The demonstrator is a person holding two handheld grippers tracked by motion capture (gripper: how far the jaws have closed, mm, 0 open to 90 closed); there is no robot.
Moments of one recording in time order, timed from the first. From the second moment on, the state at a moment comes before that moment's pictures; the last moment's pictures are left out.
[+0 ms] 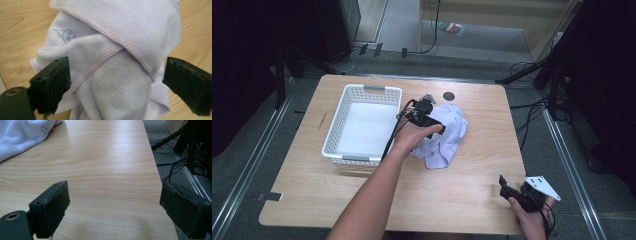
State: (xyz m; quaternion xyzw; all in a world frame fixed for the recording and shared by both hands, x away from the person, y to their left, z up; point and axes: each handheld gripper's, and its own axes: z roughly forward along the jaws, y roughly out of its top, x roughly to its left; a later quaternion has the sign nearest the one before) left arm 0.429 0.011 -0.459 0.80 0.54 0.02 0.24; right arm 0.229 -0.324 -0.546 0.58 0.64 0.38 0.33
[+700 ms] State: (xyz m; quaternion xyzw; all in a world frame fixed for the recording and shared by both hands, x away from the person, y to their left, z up) left arm 0.422 0.069 -0.425 0.78 0.56 0.07 0.25; right arm 0.229 -0.323 -0.546 0.57 0.65 0.38 0.33
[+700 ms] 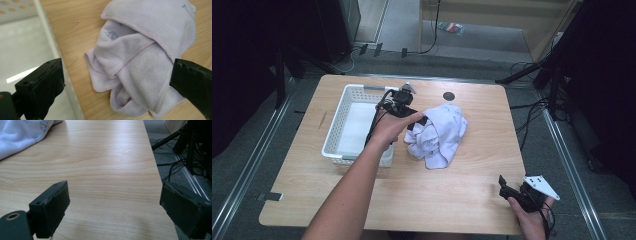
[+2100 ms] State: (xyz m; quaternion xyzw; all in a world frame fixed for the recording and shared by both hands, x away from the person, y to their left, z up) left arm 0.358 0.271 -0.399 0.72 0.63 0.13 0.24; right arm 0.230 -0.321 -0.547 0.58 0.65 0.37 0.33
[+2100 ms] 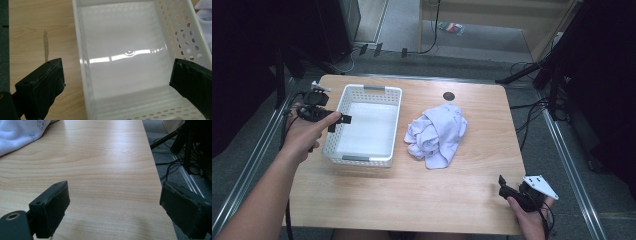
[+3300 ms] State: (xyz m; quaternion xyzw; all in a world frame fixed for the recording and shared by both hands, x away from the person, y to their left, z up) left arm 0.198 0.332 -0.511 0.62 0.59 0.26 0.45; right arm 0.230 -0.320 -0.547 0.58 0.64 0.36 0.34
